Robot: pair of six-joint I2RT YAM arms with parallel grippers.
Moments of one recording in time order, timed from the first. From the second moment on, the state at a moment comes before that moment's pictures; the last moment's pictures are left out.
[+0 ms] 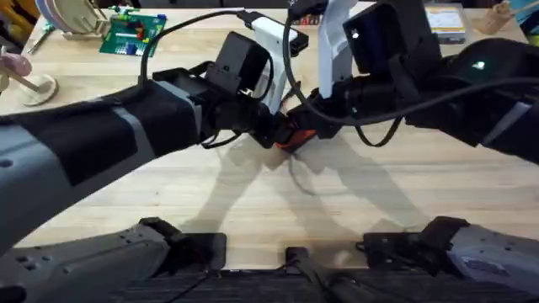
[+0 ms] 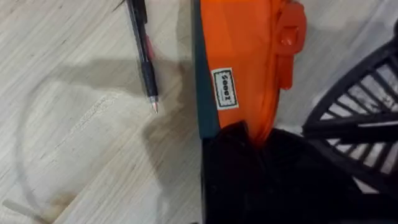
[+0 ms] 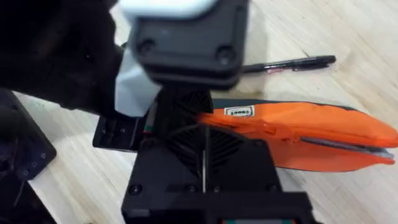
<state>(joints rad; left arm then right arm) -0.53 1.39 0.78 -0.41 0.38 0.12 0.65 1.27 0.96 -0.56 -0.21 -0.02</state>
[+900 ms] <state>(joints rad) -0.53 1.39 0.78 -0.42 0.38 0.12 0.53 0.98 0.95 -0.68 -0.16 -0.06</state>
